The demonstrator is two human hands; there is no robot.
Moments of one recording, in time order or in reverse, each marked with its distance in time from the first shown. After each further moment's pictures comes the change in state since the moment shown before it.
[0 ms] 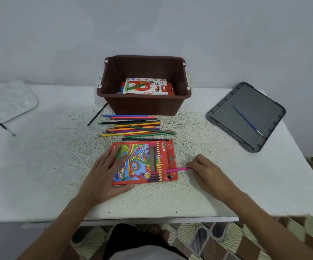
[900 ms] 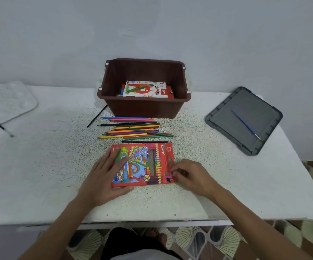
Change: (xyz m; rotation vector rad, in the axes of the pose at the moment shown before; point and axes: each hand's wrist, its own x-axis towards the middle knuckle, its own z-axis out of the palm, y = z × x) left_hand 0.000 0.002 -0.002 -0.032 -0.006 -0.028; right_hand 0.026 -0.010 0.021 0.341 -0.131 0.171
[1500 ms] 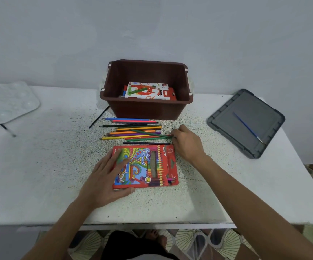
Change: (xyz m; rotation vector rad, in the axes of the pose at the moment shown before) left_hand 0.000 -0.001 0.001 -0.016 -0.032 -0.037; right_hand 0.098 -0.010 -0.025 -0.487 0.209 0.147
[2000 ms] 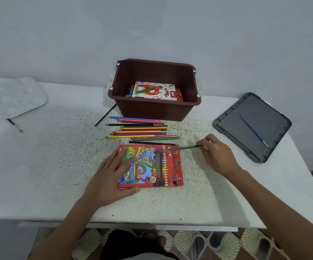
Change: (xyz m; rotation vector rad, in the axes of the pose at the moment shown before) left_hand -0.001 0.002 -0.003 -0.011 -0.005 -0.034; right_hand -0.044 0.056 -0.026 -0.024 0.078 -0.181
